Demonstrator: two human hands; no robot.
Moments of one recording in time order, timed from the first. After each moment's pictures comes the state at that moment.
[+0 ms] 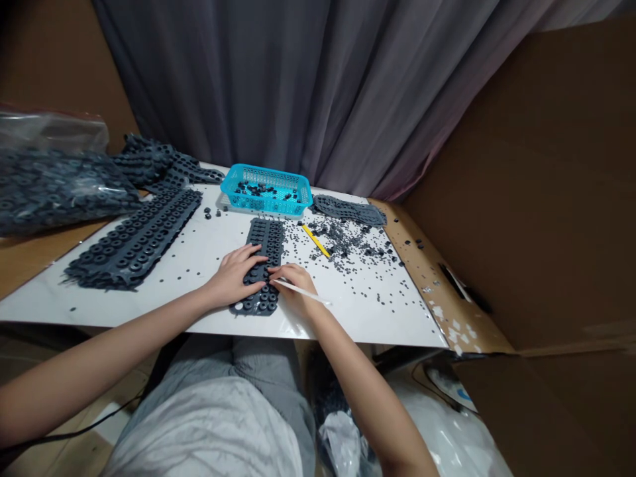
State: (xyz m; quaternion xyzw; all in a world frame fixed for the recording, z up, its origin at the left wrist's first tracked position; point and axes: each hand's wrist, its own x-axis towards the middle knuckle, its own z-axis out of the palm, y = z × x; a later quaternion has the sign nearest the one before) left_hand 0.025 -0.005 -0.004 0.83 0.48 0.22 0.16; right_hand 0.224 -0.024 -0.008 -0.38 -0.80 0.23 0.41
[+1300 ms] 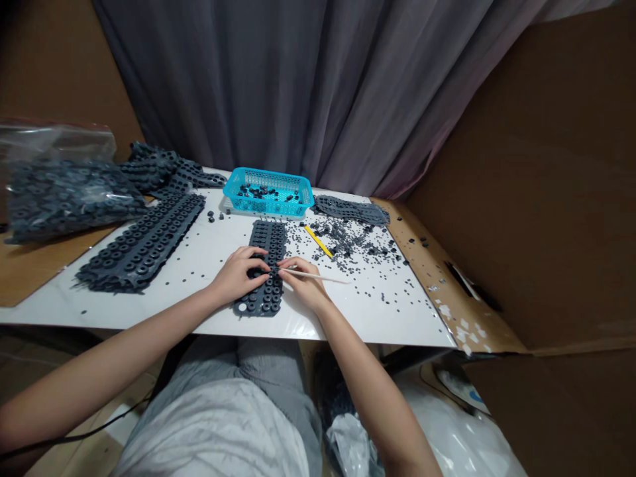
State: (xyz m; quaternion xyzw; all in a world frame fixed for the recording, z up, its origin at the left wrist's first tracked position) left_hand 0.027 0.005 -0.001 0.83 0.44 0.30 0.15; right_hand 0.229 -0.012 -0.006 -0.42 -0.66 0.39 0.48
